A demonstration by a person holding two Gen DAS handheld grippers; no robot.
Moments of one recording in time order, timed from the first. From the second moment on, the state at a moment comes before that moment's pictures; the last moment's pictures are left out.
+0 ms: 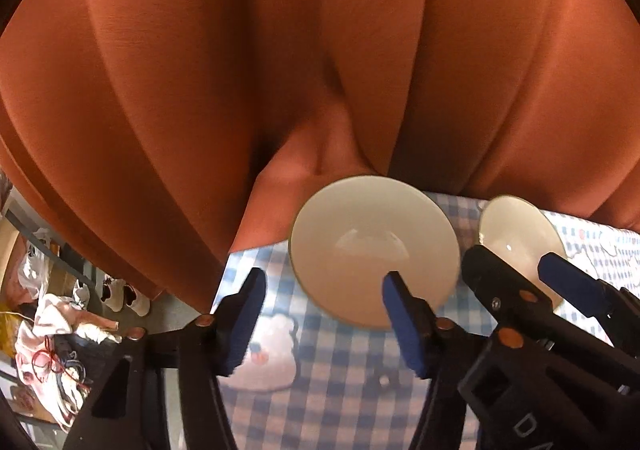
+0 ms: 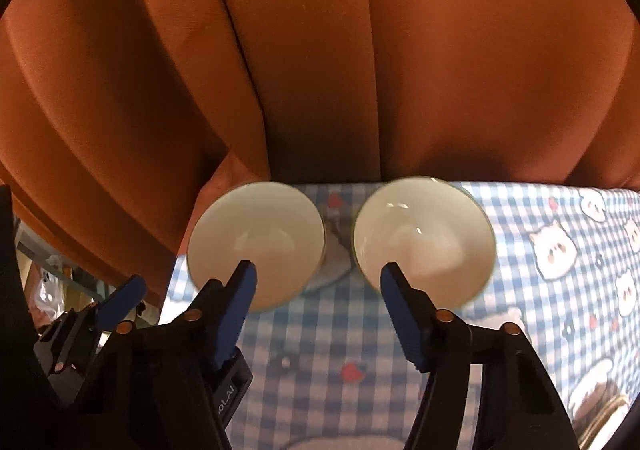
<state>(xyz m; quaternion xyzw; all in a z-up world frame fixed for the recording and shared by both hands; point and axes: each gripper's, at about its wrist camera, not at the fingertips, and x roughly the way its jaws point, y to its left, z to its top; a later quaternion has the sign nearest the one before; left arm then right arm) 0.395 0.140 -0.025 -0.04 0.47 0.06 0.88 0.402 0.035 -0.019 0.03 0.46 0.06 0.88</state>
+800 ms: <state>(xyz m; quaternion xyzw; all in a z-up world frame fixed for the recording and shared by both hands) 0.440 0.155 -0.070 -0.04 0.47 0.09 0.87 0.482 0.048 -0.085 0.05 0.50 0.07 0.86</state>
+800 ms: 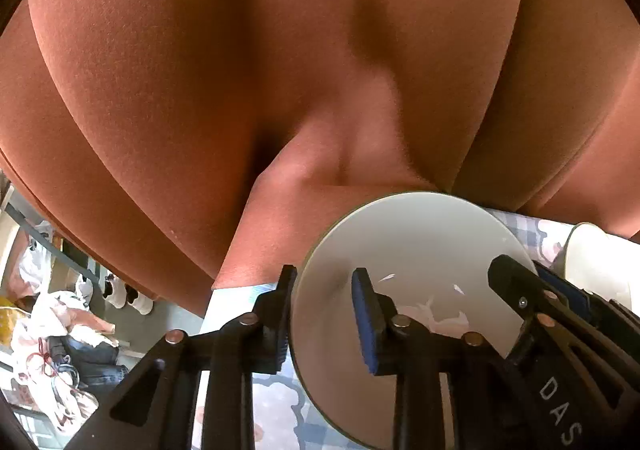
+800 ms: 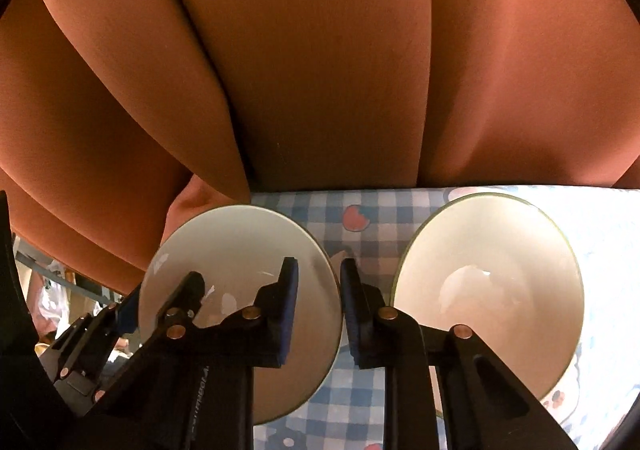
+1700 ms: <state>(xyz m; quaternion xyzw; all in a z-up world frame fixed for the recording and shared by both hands) 0.387 0.141 -0.035 -0.03 0.47 0.07 0.88 0.411 0.032 -0.048 0.04 0.49 0.05 0.87</state>
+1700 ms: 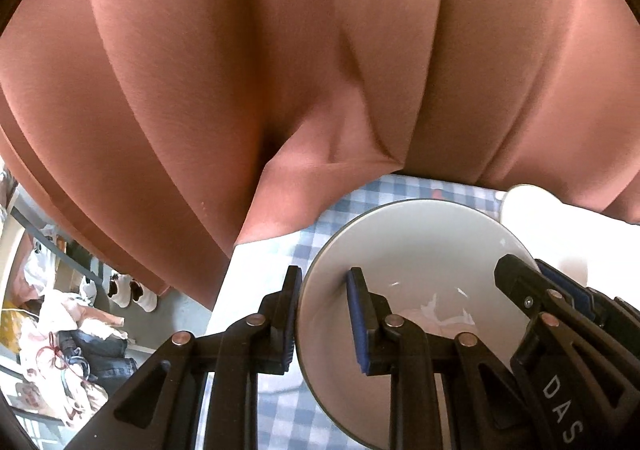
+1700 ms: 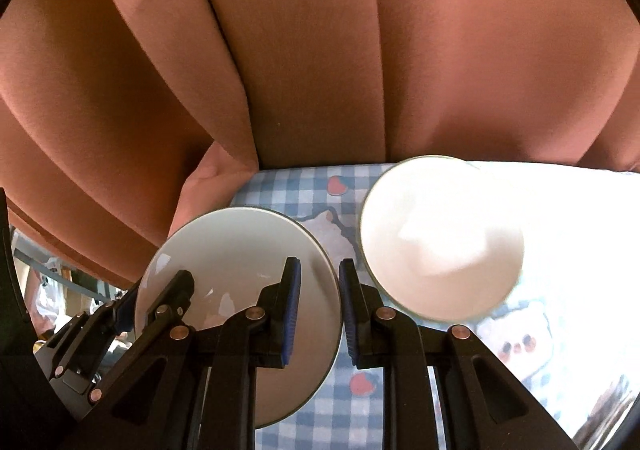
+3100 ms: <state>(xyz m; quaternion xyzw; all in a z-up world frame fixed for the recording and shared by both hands) 0.170 0.002 0.050 -0.03 0.42 0.04 0.90 0.163 -0.095 0.073 0.04 0.44 0.03 0.90</state>
